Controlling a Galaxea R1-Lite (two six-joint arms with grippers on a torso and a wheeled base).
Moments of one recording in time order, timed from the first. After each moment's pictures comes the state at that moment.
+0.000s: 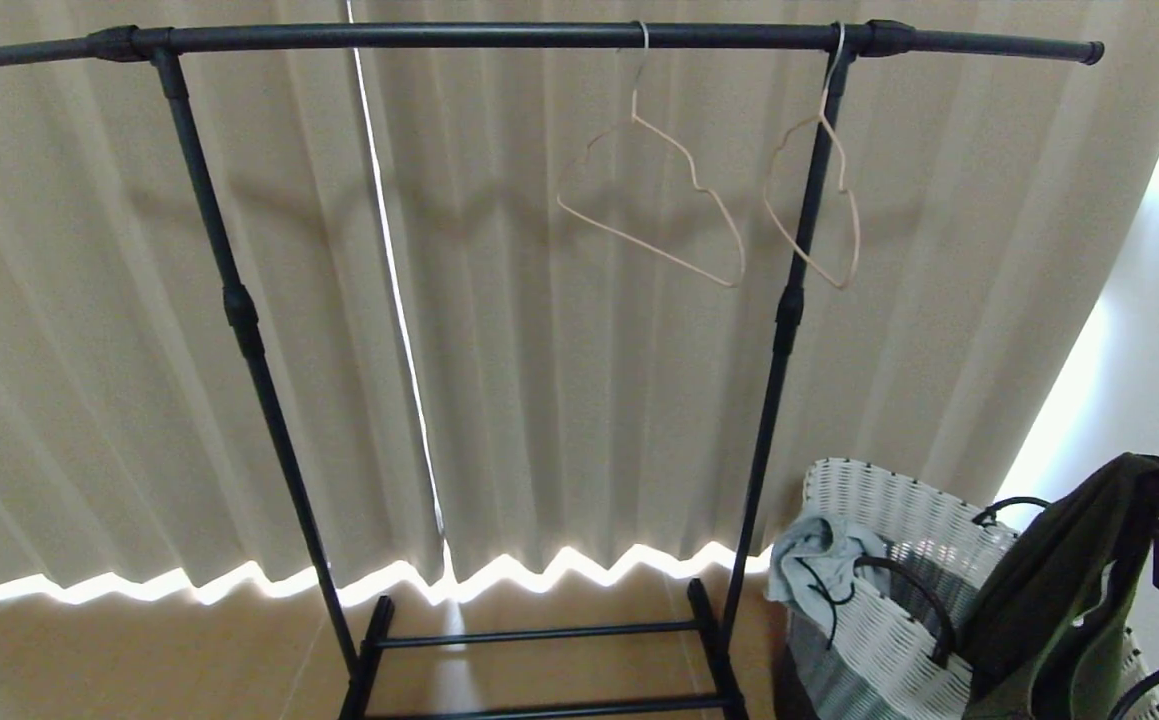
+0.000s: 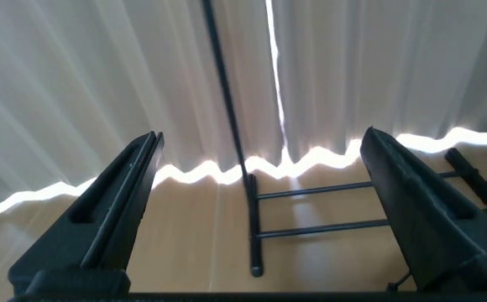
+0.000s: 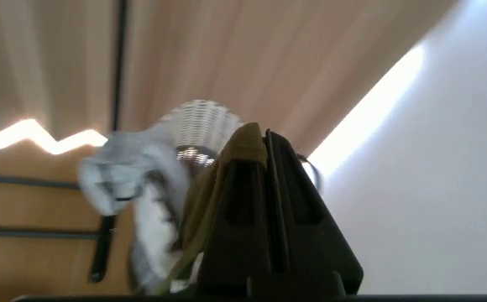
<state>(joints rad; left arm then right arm) -0.01 0.00 -0.02 0.11 0.09 0.21 -0.01 1.13 -0.32 -0.59 -0.13 -0.32</state>
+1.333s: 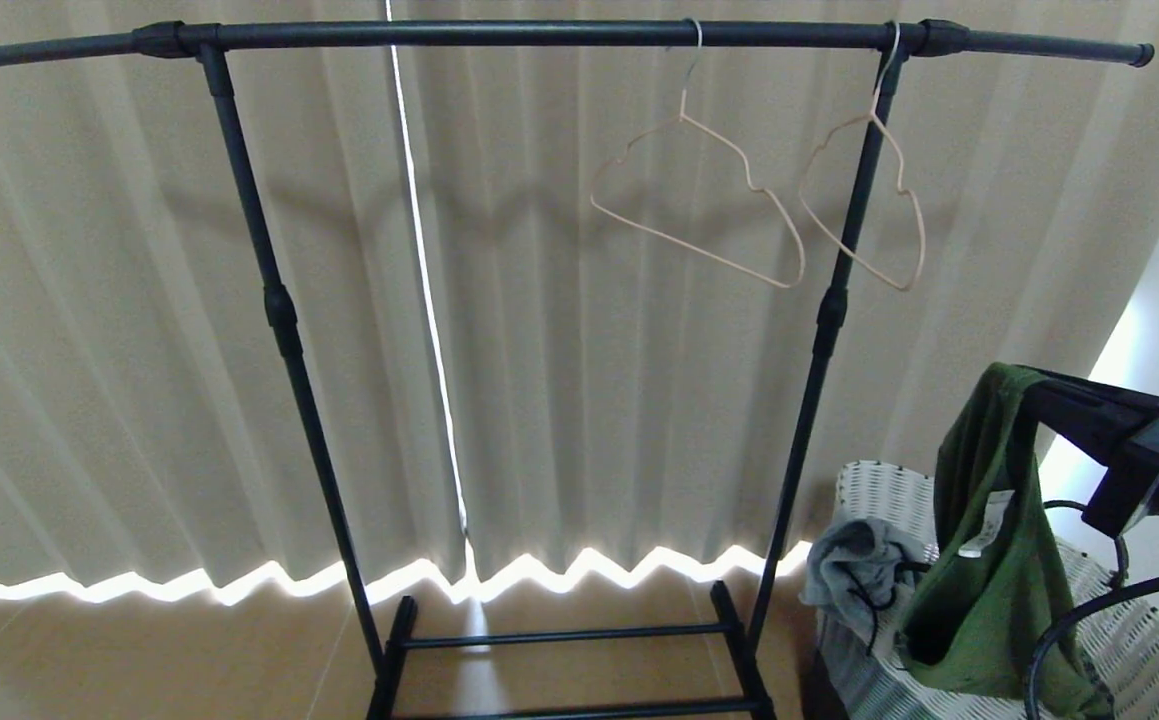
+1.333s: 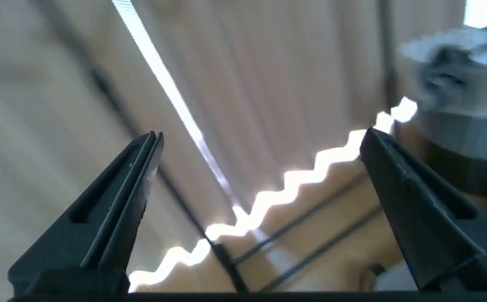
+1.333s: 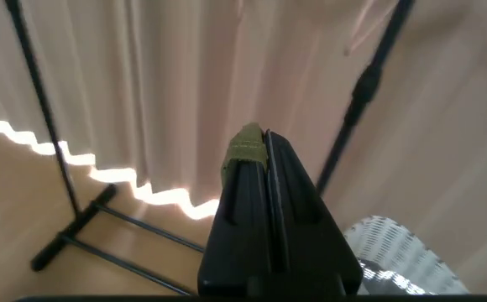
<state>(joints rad) -0.04 0.40 -0.44 0.08 -0.39 0.36 0.30 1.16 -0.51 -0.59 0.08 -0.06</state>
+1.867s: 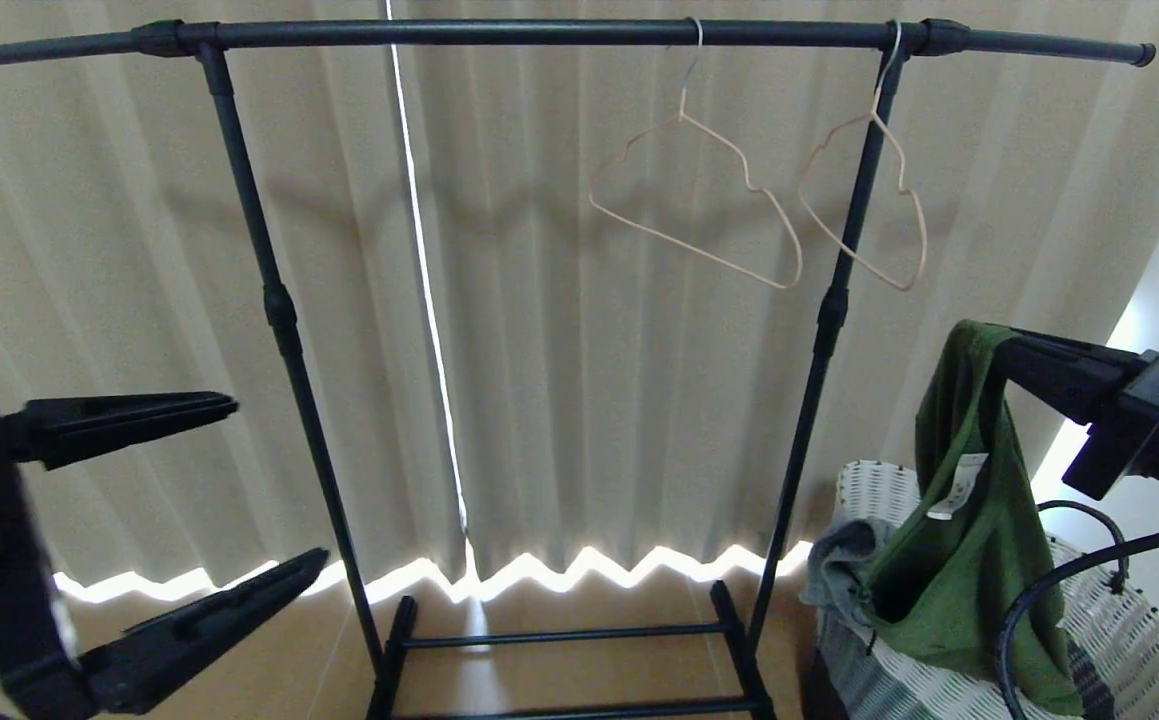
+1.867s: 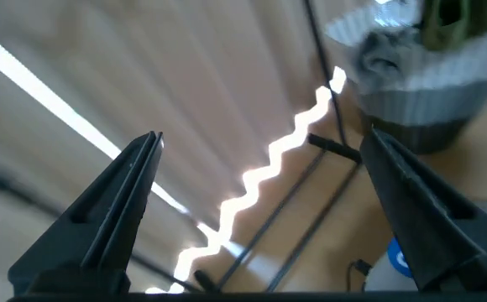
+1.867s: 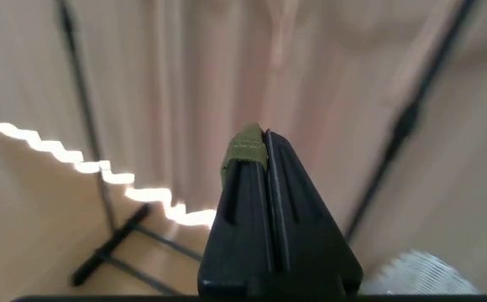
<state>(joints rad) -0.50 1.01 -0.64 -0.16 -0.20 0.44 0.39 1.20 -0.59 -0.60 0.11 -0.01</state>
